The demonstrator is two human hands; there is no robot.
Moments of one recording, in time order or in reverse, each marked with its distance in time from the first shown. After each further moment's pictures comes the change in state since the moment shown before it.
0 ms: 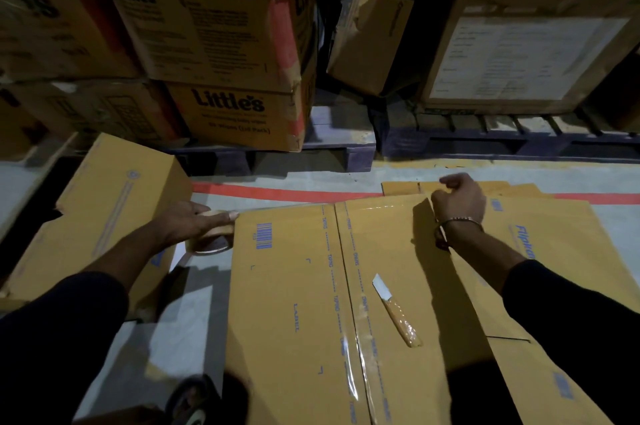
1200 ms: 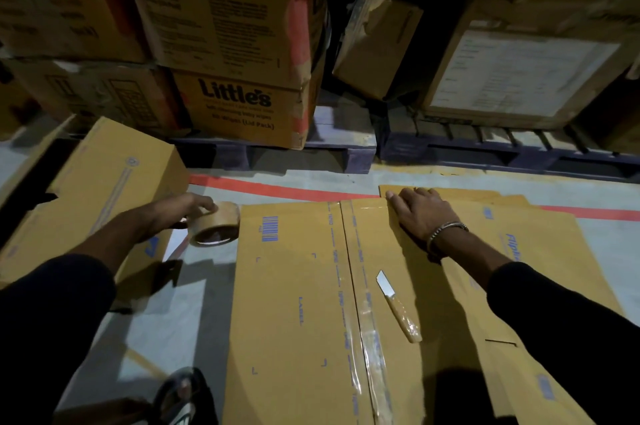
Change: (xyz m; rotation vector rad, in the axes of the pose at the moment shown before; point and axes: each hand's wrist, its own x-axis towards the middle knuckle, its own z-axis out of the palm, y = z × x) left_hand 0.011 -0.028 -0.014 -0.242 -0.133 -0.104; right_hand -0.023 -0.011 0.014 -0.697 -0.444 -0.493
